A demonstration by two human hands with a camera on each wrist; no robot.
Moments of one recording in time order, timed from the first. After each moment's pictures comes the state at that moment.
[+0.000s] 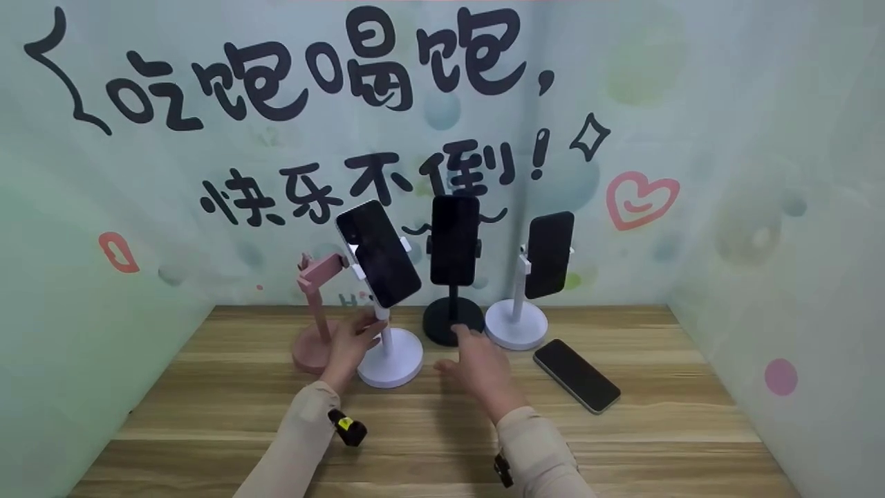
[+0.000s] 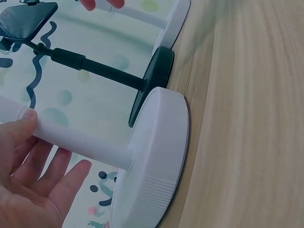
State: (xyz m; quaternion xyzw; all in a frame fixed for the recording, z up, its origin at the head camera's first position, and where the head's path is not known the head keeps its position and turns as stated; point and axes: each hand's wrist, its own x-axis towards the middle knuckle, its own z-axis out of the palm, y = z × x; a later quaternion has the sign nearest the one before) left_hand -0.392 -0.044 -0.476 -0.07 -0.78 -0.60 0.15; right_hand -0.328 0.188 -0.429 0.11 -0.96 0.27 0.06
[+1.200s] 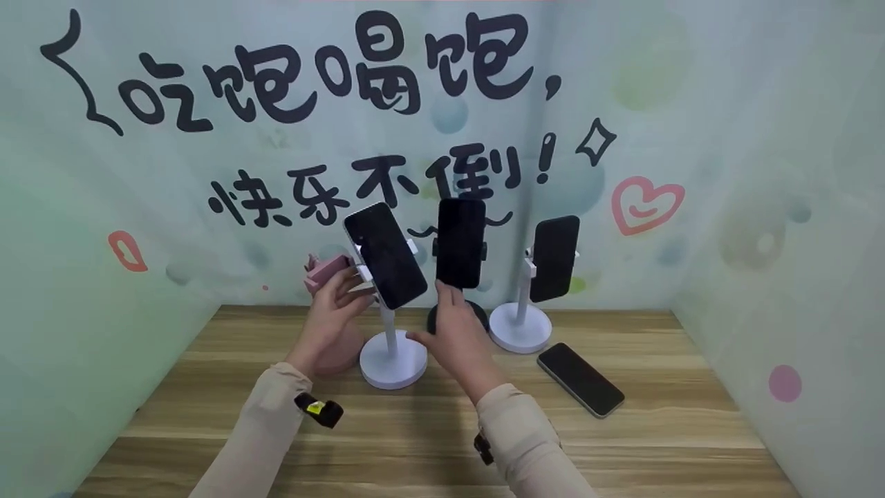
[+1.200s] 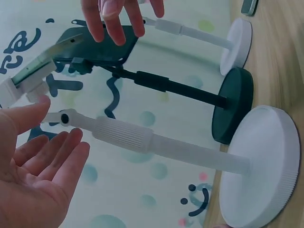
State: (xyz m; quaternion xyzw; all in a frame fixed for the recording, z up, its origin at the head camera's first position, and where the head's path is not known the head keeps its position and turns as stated) left_hand -0.363 -0.064 -0.391 -0.13 -0.71 -0.68 0.11; right_hand -0.330 0.151 -0.377 0.13 -0.94 0.31 0.10
